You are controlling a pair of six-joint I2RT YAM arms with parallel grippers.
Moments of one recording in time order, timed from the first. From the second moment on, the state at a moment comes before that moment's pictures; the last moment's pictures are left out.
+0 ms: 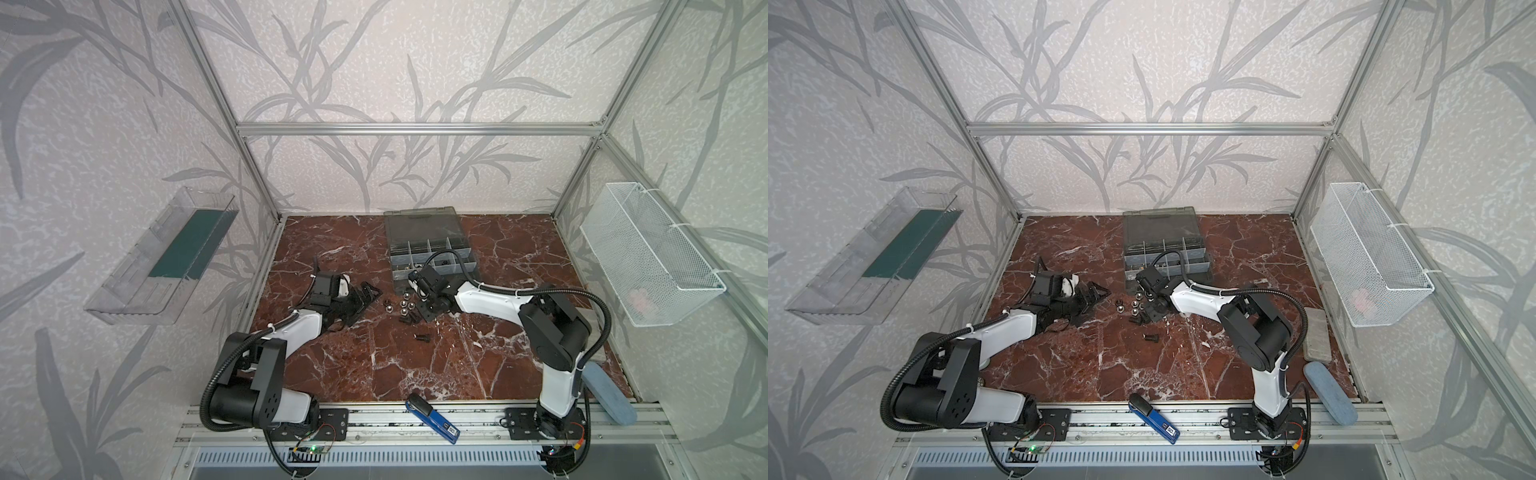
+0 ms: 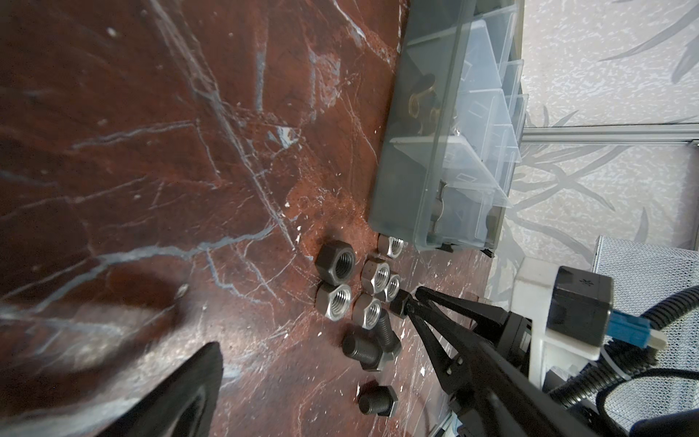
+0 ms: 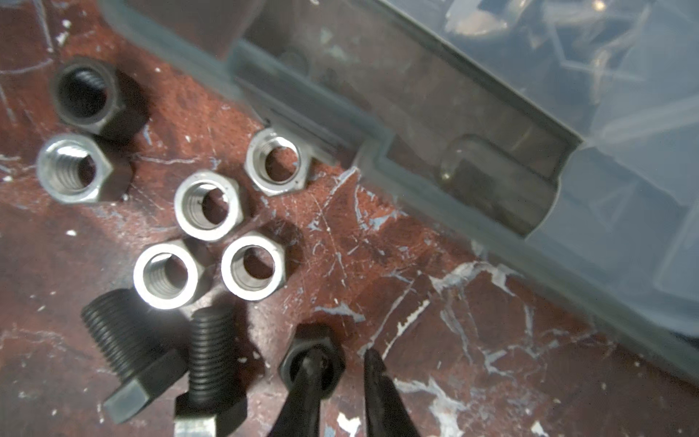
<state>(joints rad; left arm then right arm) -0.16 1.41 0.58 0.01 0.54 -0.91 0.78 1.92 1.23 -0.46 0.13 0.12</state>
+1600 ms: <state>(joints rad) -0.16 1.42 0.58 0.01 0.55 -0.91 0.75 1.90 1.17 -0.45 0.02 0.14</state>
